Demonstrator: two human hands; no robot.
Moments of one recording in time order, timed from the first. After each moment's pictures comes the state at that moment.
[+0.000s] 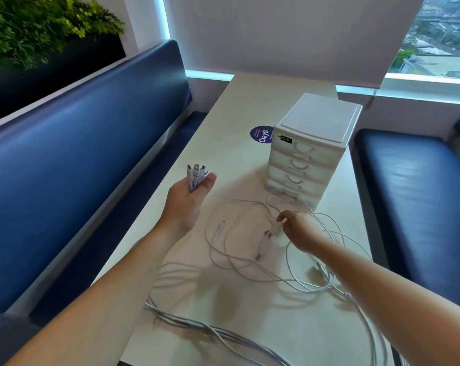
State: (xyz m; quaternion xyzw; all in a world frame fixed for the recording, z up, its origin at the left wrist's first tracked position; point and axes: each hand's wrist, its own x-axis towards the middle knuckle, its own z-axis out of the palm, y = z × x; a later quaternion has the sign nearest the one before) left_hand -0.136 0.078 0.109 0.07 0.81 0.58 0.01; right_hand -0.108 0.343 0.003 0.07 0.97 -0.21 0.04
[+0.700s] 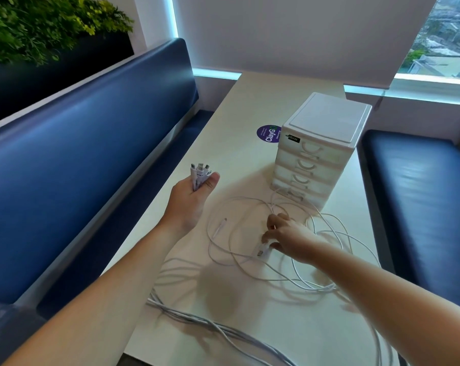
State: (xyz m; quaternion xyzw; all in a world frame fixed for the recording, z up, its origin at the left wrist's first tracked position) left_hand -0.136 0.069 0.107 0.06 0.81 0.59 0.01; right_hand -0.104 0.324 -0.003 -0.22 0.97 -0.08 0.04
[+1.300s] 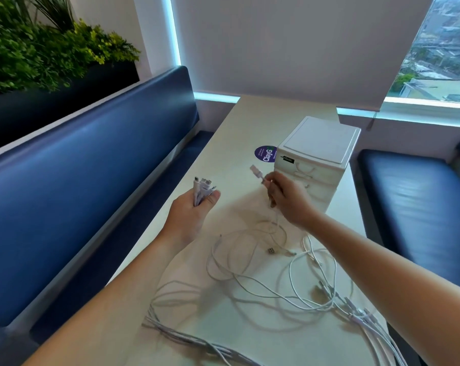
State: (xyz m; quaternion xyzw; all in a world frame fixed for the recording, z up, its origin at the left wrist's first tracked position) left_hand -0.127 0.073 0.128 0.06 0.81 0.58 0.00; right_hand -0.143 0.306 0.106 -0.06 0.89 -0.42 -0.14
